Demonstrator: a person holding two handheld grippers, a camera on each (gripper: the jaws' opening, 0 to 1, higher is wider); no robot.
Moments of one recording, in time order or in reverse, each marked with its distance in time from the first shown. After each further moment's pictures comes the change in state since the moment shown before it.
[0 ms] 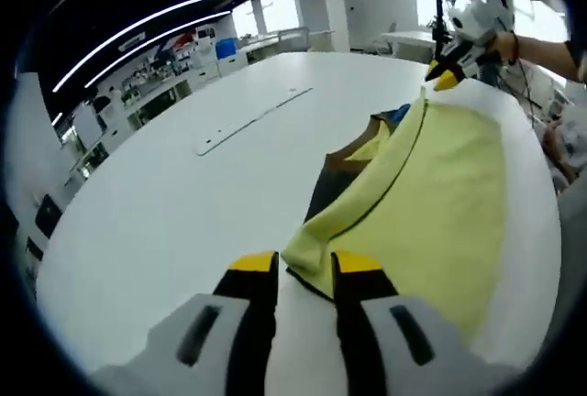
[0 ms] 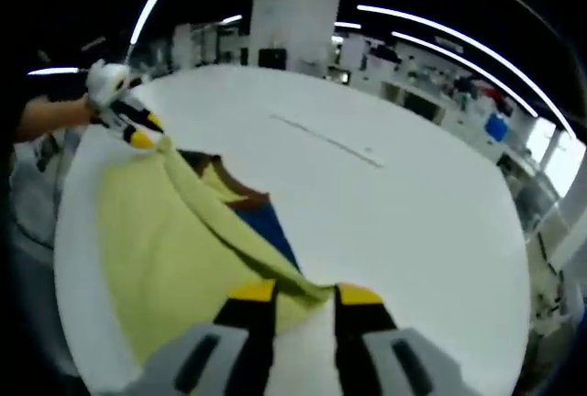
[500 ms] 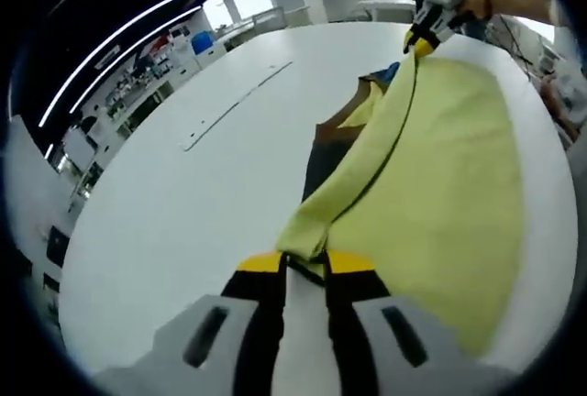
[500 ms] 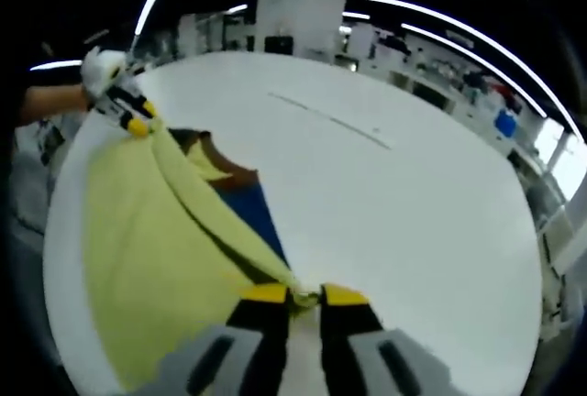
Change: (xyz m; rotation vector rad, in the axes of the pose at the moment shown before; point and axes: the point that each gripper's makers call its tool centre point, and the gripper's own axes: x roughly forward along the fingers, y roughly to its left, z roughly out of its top) left arm 0.016 0.013 -0.015 0.015 0.095 0.016; right arm 0.035 -0.009 -0.016 -0.020 0.051 0.042
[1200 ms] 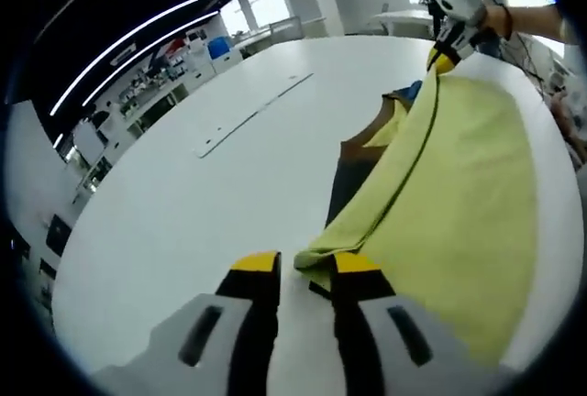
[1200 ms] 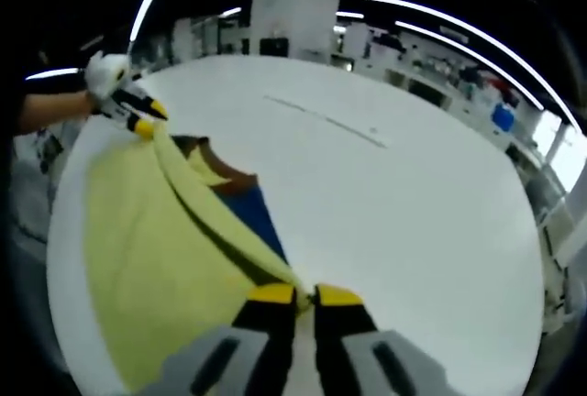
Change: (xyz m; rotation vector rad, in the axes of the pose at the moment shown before) left arm 0.009 0.009 0.017 -0.022 -0.082 0.023; right arm -0.008 0.004 0.001 0.030 -0.009 0.005
